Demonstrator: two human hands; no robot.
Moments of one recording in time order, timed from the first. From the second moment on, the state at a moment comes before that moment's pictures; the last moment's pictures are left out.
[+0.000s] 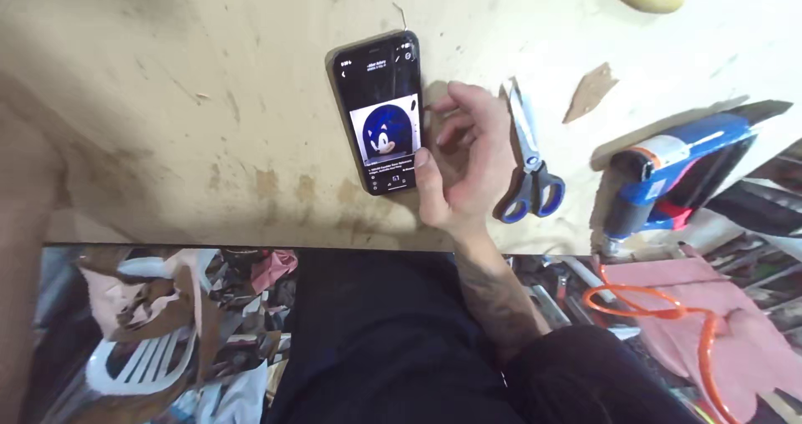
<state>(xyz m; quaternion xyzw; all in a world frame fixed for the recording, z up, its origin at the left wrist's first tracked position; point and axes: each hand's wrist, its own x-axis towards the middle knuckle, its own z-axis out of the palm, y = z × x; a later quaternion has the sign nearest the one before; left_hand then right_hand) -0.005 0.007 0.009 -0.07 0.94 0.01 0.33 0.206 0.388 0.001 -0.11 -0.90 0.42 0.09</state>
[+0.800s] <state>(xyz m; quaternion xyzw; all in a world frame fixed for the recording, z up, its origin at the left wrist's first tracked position) -0.019 0.007 0.024 0.07 1.00 0.01 -0.02 0.302 0.432 0.052 -0.28 -0.94 0.20 -0.01</state>
